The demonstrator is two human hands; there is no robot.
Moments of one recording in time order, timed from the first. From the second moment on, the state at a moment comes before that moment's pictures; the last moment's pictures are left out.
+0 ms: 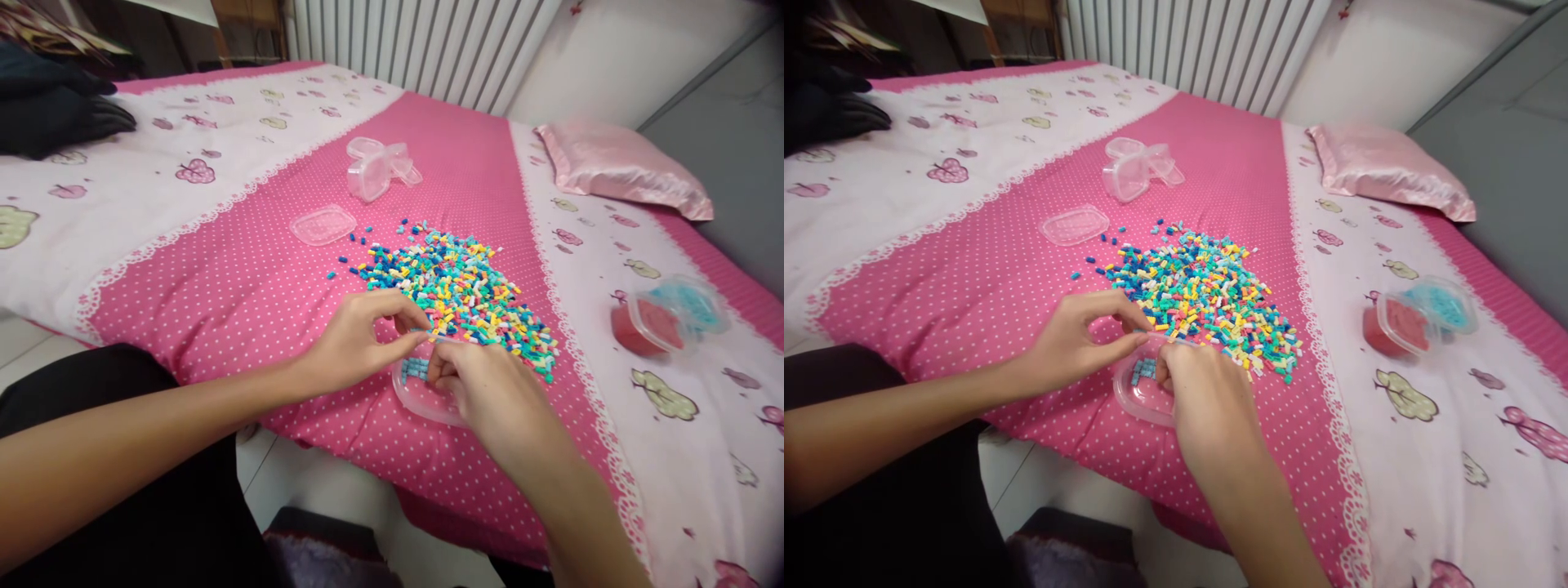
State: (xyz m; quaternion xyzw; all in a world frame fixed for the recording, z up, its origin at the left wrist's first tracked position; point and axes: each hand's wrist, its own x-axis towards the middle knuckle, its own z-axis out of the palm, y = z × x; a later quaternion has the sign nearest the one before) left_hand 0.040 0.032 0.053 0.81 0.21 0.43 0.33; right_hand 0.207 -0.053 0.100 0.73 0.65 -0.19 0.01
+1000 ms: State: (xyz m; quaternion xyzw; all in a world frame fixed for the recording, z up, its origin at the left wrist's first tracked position) left_hand 0.038 0.027 0.049 0.75 0.17 0.43 0.47; right_hand 0.212 -0.060 0.116 0.64 0.68 -0.21 -0.30
